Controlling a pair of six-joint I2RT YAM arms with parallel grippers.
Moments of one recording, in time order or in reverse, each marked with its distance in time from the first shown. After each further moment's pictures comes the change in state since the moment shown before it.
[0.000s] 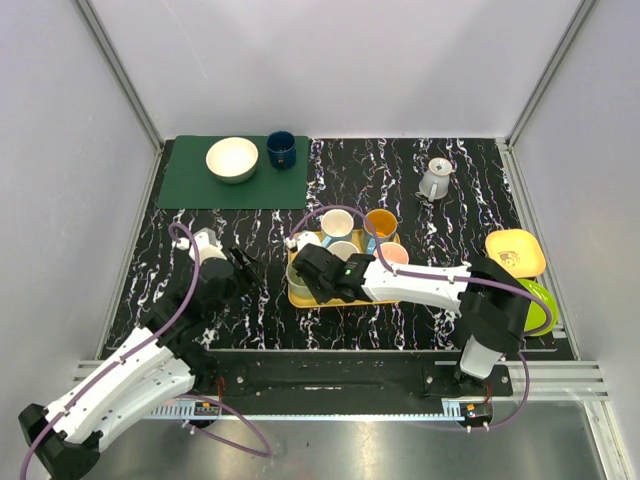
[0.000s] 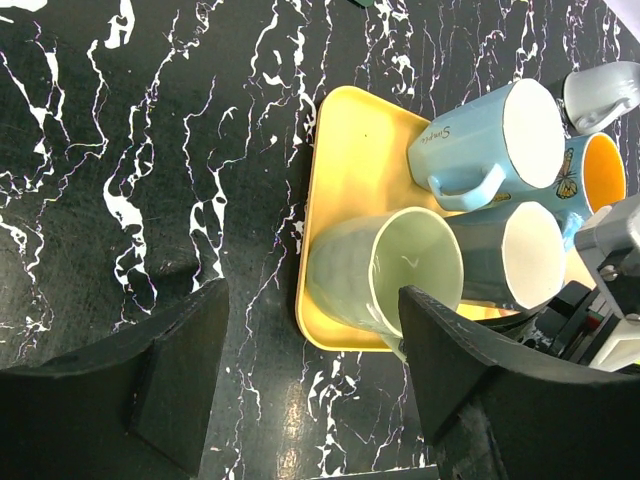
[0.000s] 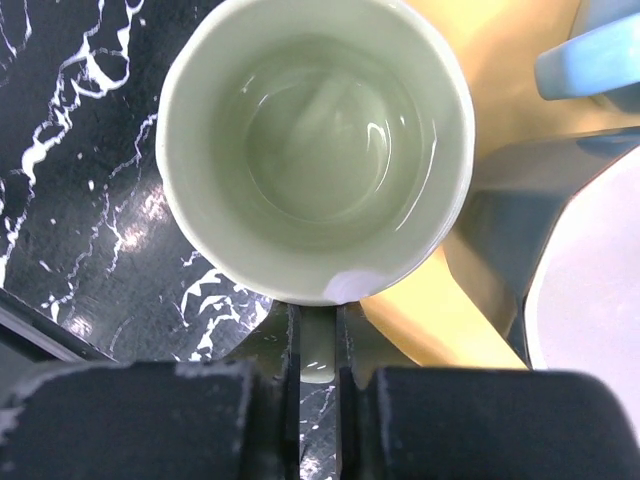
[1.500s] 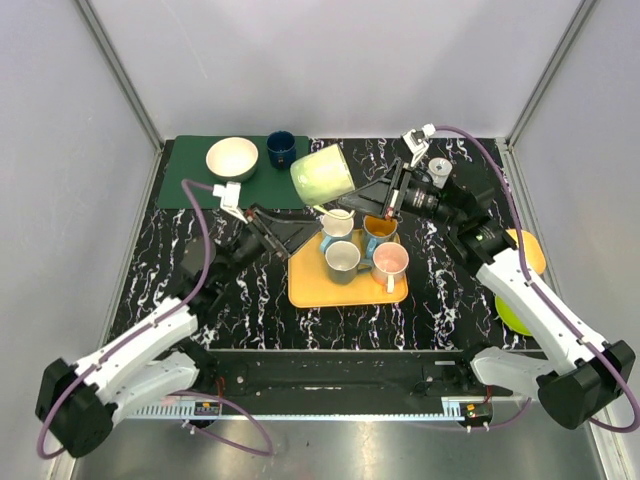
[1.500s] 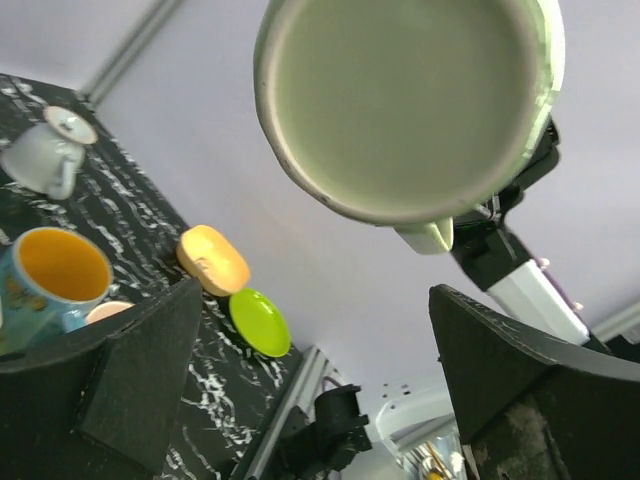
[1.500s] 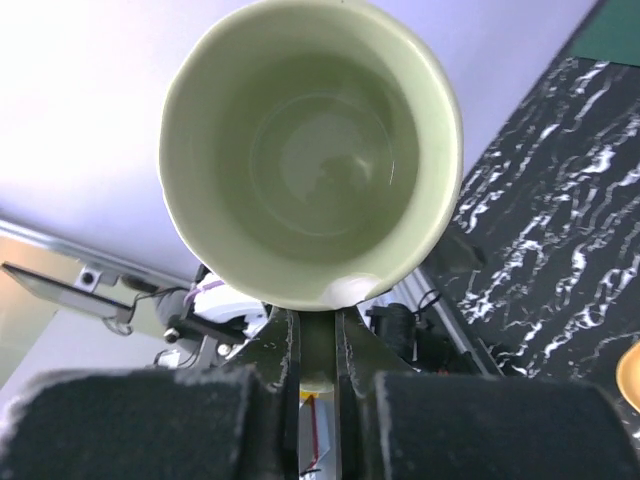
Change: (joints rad) left arm 0.039 0.263 0.005 1.146 0.686 -0.019; right arm -0.610 -0.570 -0.031 0.509 -0.955 0.684
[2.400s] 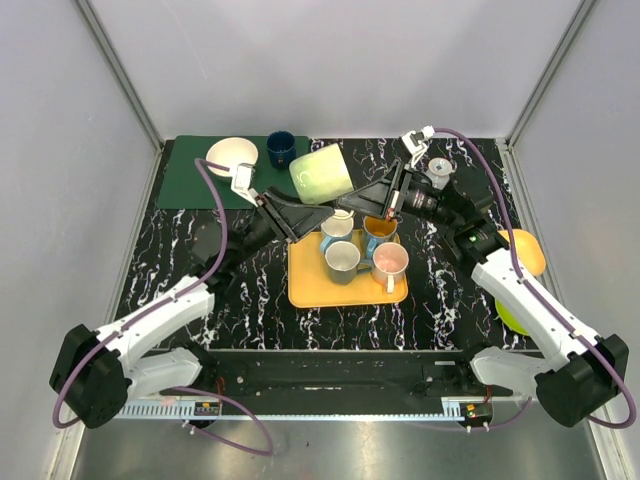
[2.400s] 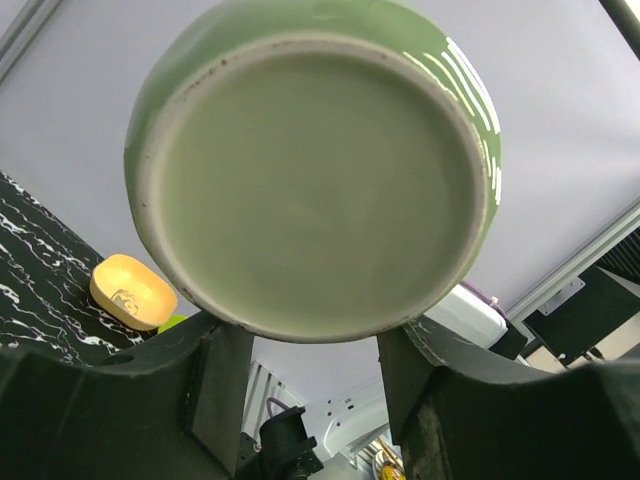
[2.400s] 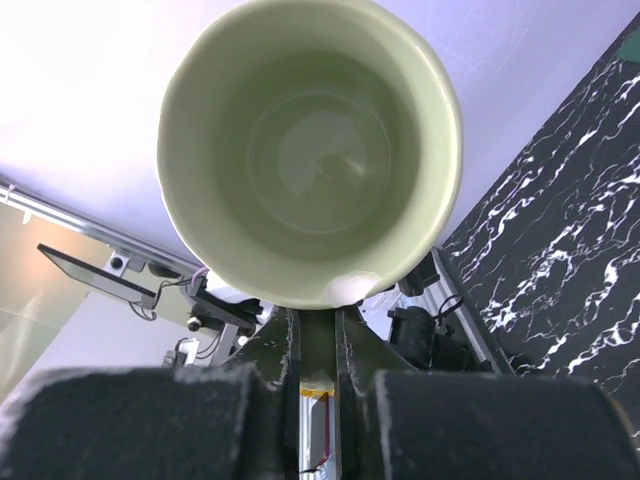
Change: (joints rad) left arm -0.005 0.227 0.117 0.298 0.134 -0.121; right arm -0.004 0.014 -0.075 0.219 -0.070 0.113
